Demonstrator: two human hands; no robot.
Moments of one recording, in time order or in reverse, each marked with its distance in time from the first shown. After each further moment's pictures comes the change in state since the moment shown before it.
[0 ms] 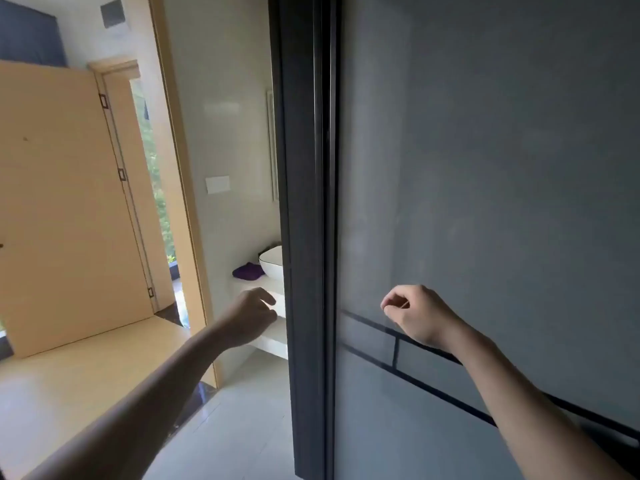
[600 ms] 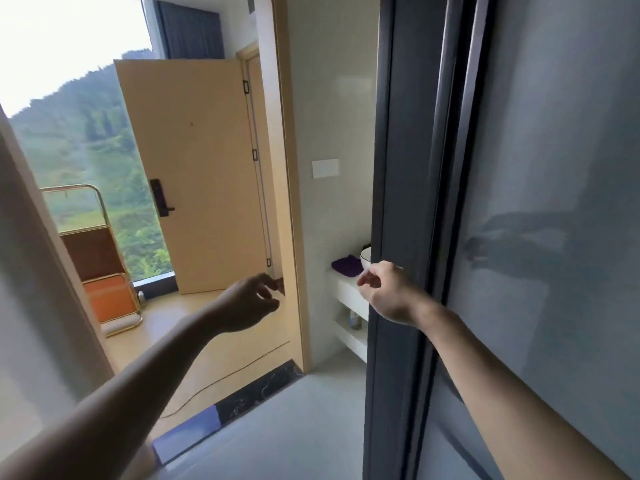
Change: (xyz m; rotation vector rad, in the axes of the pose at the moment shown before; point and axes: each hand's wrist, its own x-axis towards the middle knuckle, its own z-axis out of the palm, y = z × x) left_hand 0.137 -0.073 -0.063 0.197 0.161 -0.233; right_hand 0.294 -0.051 0.137 0.080 -0.296 -0.410
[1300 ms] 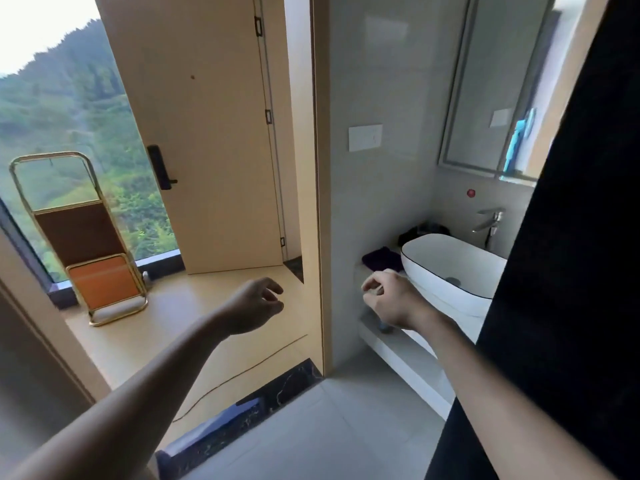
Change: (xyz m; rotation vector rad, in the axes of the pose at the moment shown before) left_hand 0.251 -0.166 -0.015 -0.103 -0.029 -0.197; right_hand 0.287 0.056 0.154 -0.002 -0.134 0.094
